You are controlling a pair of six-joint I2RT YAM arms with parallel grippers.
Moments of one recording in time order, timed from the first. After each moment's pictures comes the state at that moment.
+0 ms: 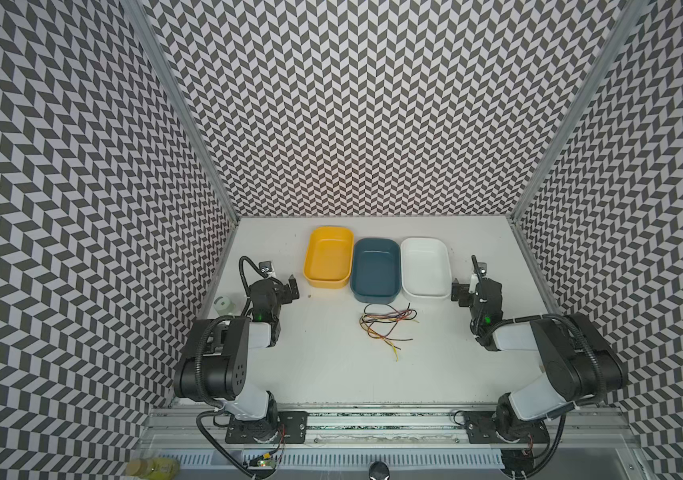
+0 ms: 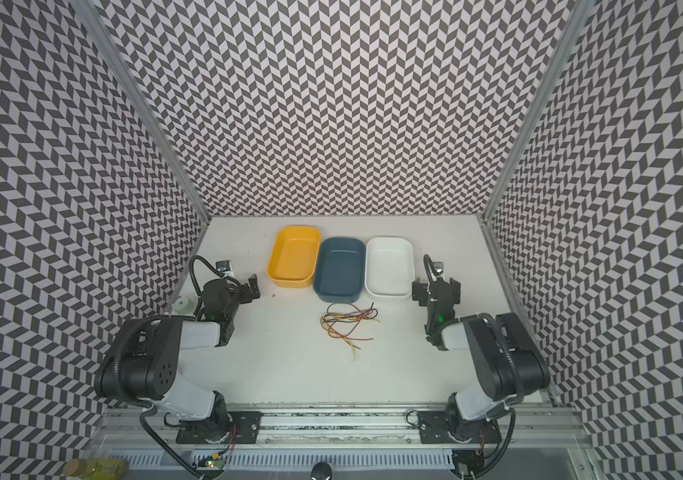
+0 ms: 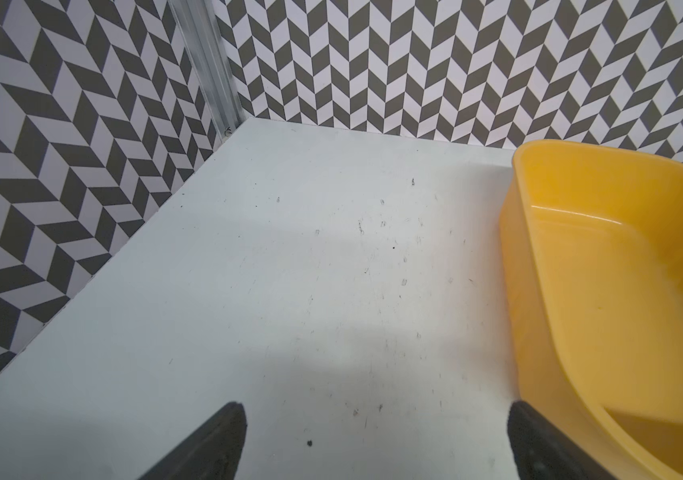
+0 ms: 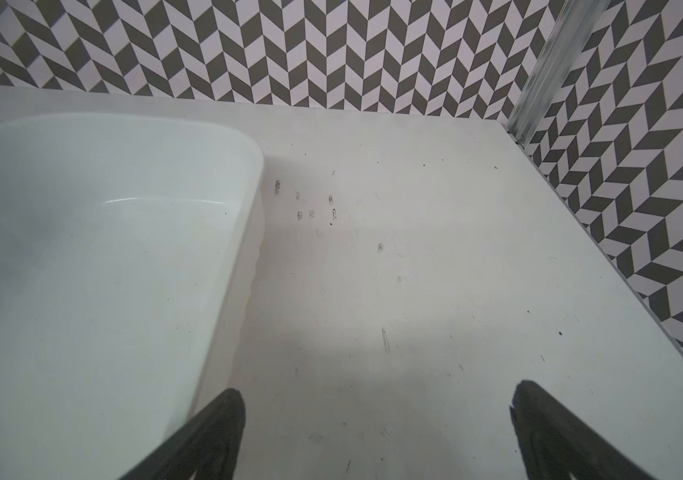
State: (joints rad) left arm 0.06 1.56 0.42 0.82 0.00 -0.04; right arm 0.10 1.57 0.39 0.90 0.32 0.03
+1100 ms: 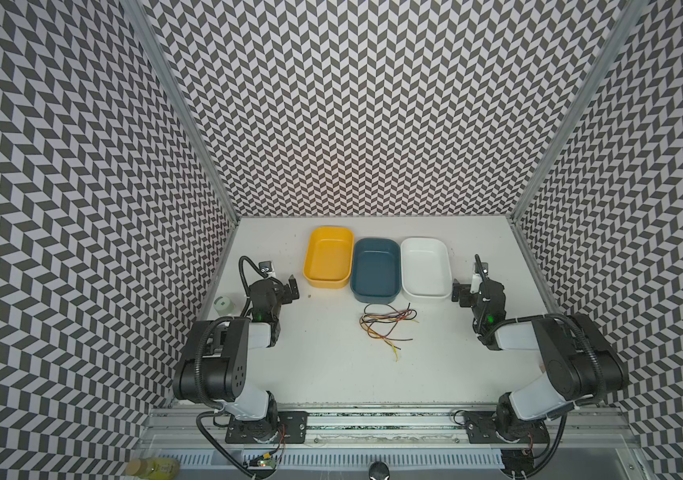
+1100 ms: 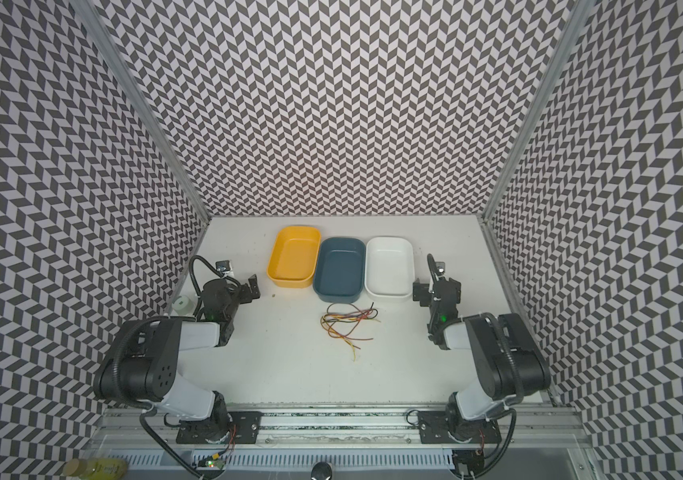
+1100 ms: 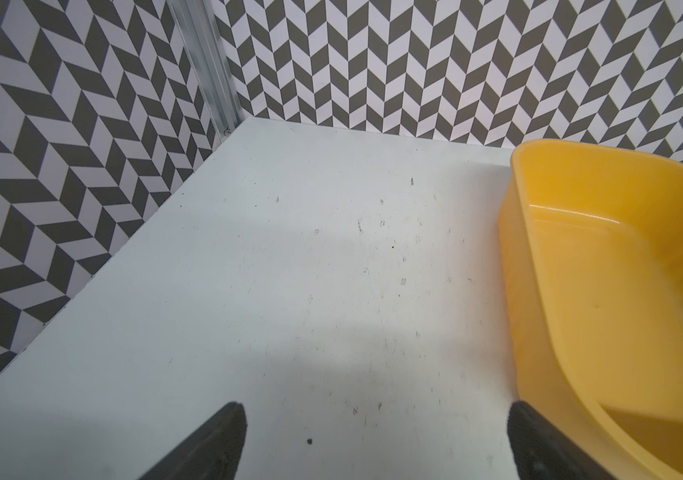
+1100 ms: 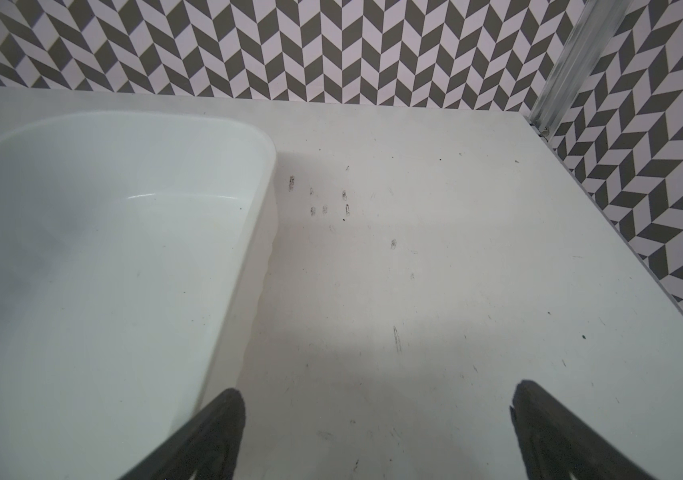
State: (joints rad) left arm 0.06 1.50 0.42 0.75 0.00 -0.04; right arm 0.07 1.57 0.39 0.89 0.20 0.03
